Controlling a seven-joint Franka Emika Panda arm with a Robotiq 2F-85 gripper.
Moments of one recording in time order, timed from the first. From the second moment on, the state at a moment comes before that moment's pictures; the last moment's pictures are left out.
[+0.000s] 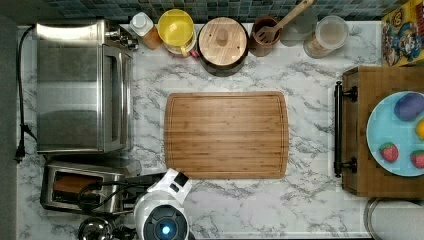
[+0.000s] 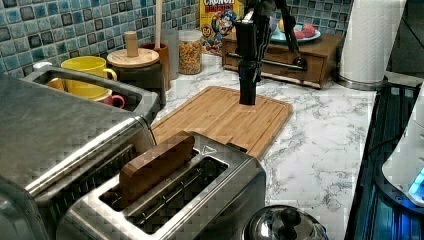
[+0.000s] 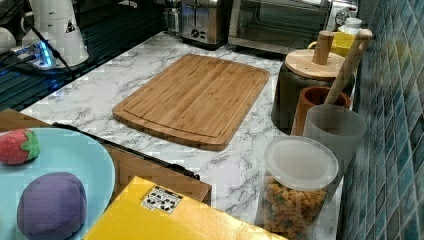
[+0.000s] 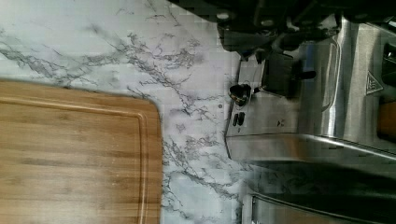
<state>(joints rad) 0.24 -0.52 0.19 -2.66 0.49 0.59 -0.73</state>
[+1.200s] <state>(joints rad) 0.28 -0.45 0.24 -2.67 0.61 0.73 -0.74</state>
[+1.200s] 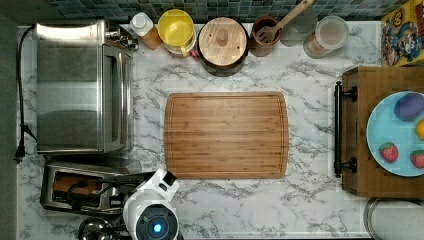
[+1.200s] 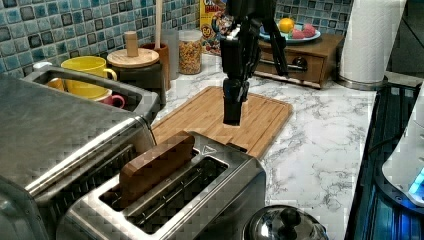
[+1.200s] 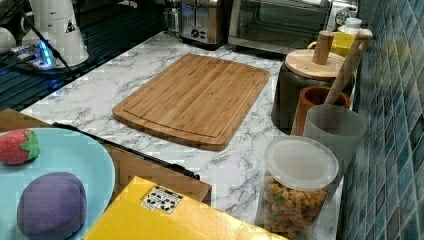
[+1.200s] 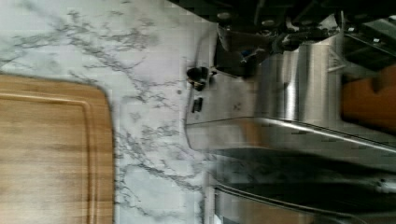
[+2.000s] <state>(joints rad) 0.22 -0.20 0.36 -2.61 0.54 0.75 -0.56</state>
